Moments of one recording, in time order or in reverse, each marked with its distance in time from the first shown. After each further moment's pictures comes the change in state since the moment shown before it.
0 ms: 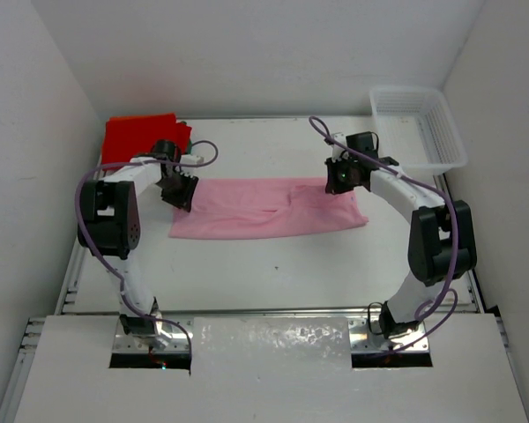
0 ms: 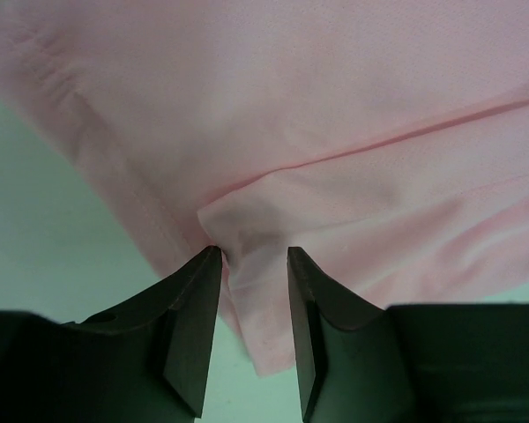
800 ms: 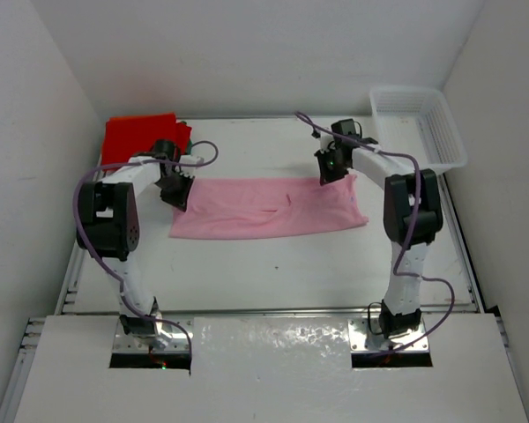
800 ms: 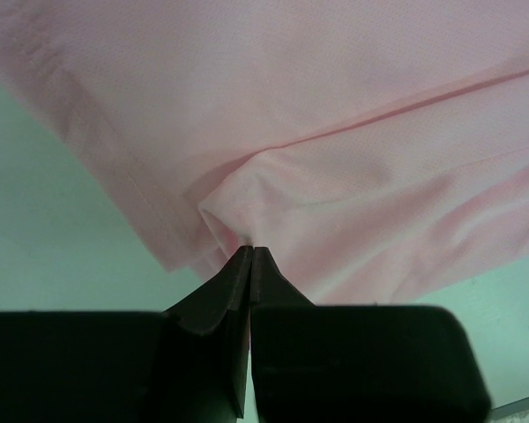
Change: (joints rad) left arm 0.000 0.001 0.003 -0.042 0.006 0.012; right arm -0.001 0.410 0.391 -0.130 0.039 -0.095
